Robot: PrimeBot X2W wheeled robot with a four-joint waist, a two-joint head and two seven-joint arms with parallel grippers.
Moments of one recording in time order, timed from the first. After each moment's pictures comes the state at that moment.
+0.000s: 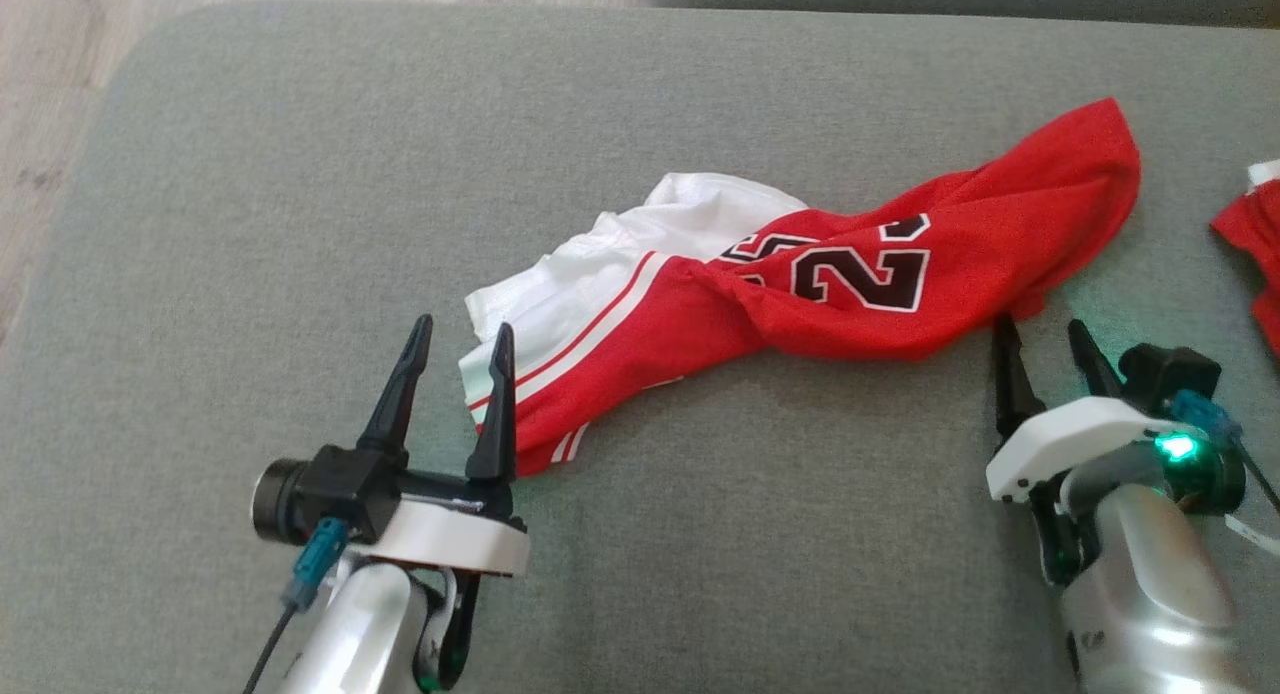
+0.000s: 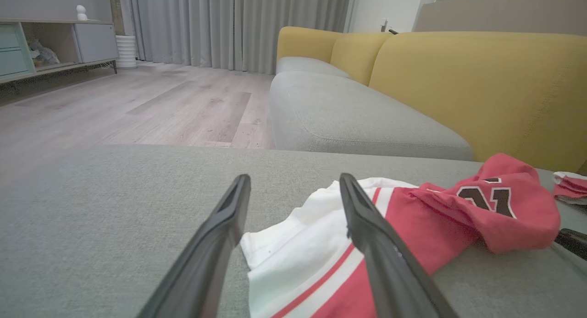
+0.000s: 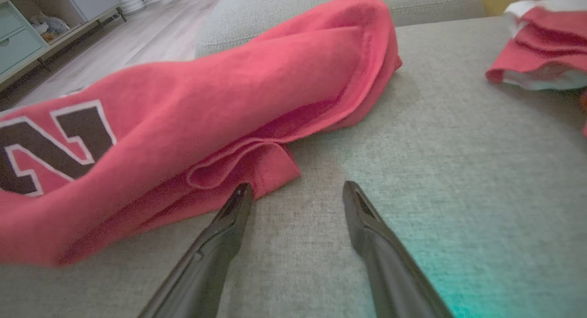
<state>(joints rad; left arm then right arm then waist) -0.22 0.08 -0.36 0.28 -0.30 0.03 -0.26 -0.40 -0.05 -0.14 0.76 0.08 0.13 -0.15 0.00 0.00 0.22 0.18</state>
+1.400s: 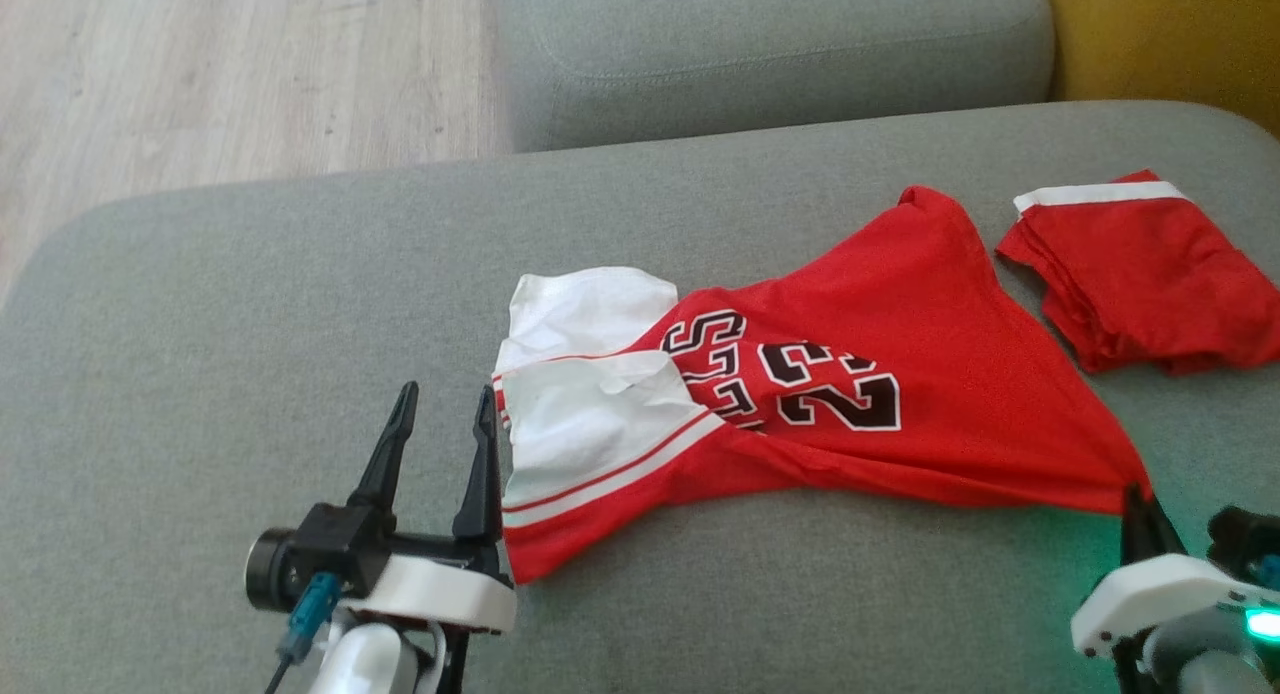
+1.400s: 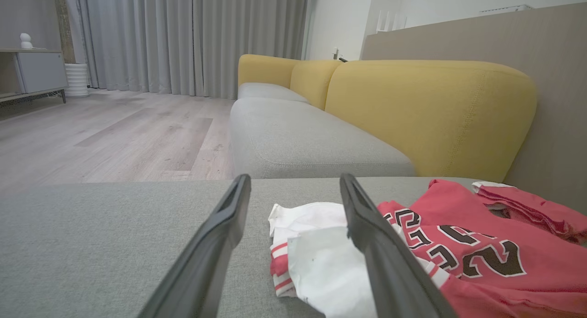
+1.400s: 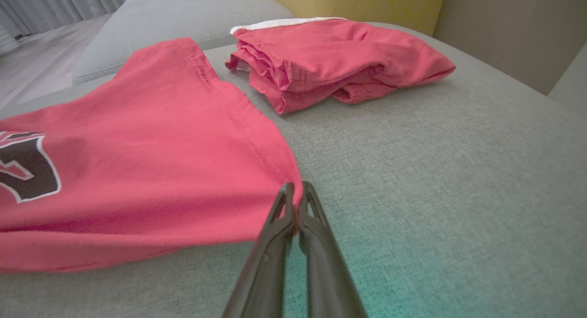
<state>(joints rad) -0.12 0.05 -0.29 0.30 -0.26 0.01 -0.26 -0.13 -0.04 -0.33 0.64 0.02 0.13 -0.12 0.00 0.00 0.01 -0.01</state>
